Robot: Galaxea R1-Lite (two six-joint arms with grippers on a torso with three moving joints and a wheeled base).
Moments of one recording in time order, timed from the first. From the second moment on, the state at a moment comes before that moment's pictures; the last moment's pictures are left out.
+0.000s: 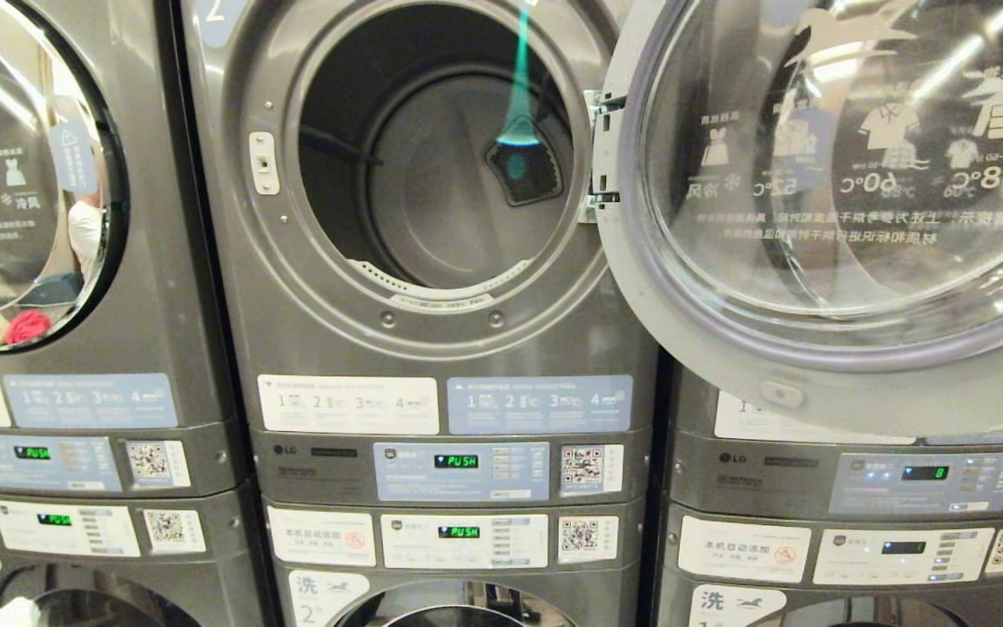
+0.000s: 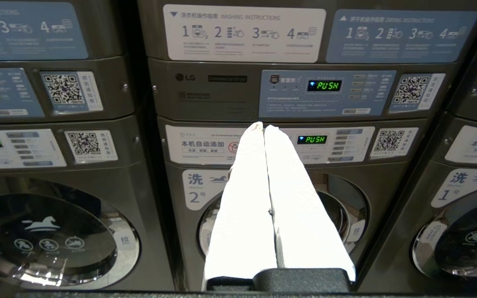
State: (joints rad) left arm -0.03 0.47 -0.22 -0.05 -0.04 0.00; right arm -0.01 0.91 -0.59 -0.48 0.05 -0.03
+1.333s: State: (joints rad) left arm -0.01 0.00 -0.01 0.02 -0.02 0.05; right arm -0.02 1.15 -0.45 -0.78 -0.04 -0.05
